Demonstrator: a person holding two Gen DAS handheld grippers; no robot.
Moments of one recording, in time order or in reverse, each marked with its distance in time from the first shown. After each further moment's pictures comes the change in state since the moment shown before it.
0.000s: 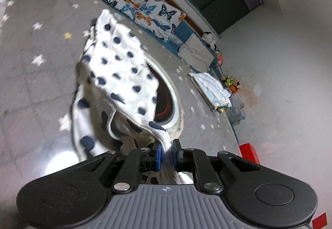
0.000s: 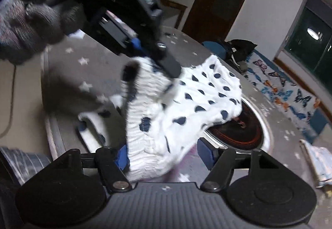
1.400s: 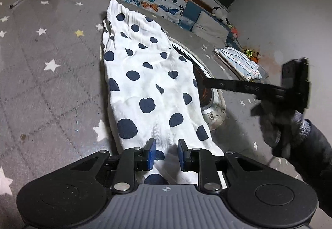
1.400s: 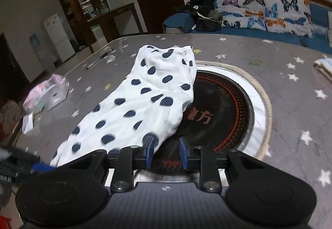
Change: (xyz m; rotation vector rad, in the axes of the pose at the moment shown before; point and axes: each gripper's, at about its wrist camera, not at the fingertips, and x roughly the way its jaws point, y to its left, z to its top) left arm 0.033 0.029 0.005 0.187 0.087 0.153; right arm 0.126 -0.198 -0.005 0.675 0.042 0.232
